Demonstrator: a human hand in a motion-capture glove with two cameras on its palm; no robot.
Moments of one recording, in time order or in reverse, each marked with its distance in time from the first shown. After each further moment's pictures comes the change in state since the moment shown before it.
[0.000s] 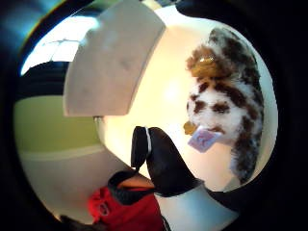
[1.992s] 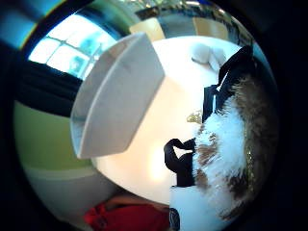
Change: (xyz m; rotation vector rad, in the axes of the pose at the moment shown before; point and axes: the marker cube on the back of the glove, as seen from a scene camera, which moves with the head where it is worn) arm -0.005 -0.070 -0.098 0.244 0.261 0.054
